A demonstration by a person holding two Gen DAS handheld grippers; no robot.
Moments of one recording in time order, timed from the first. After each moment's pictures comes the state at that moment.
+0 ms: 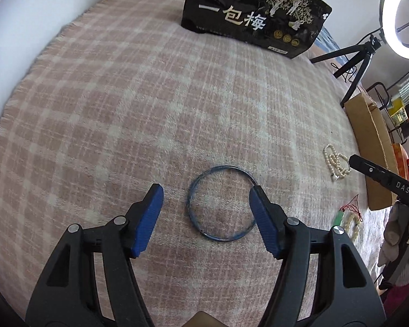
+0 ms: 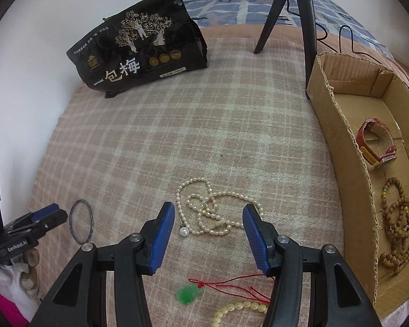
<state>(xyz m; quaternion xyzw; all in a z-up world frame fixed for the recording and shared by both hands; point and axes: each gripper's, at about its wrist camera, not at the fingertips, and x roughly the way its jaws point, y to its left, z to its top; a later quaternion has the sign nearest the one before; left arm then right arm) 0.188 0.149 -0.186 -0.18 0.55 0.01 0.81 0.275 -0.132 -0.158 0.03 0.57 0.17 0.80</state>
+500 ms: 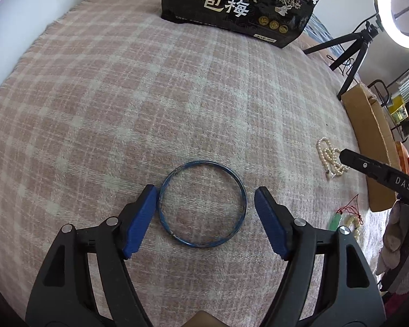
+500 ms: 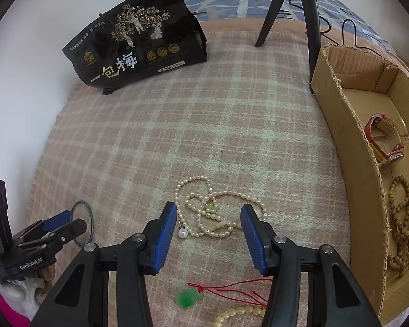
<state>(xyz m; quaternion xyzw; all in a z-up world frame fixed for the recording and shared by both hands) 0.191 0.110 -0.195 -0.16 0.55 0.01 0.82 0.279 -0.132 -0.169 0.04 0.58 0.17 0.80</state>
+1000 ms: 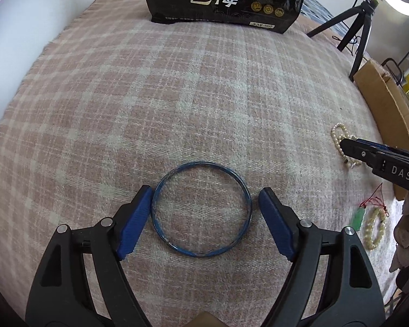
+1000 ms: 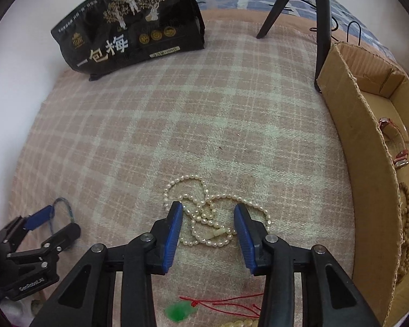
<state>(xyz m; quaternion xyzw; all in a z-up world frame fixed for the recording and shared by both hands) 0.205 0.081 -0.206 -0.08 0.56 0.03 0.82 0.282 -0.109 -0.192 -0.03 0.59 0.14 0.80</state>
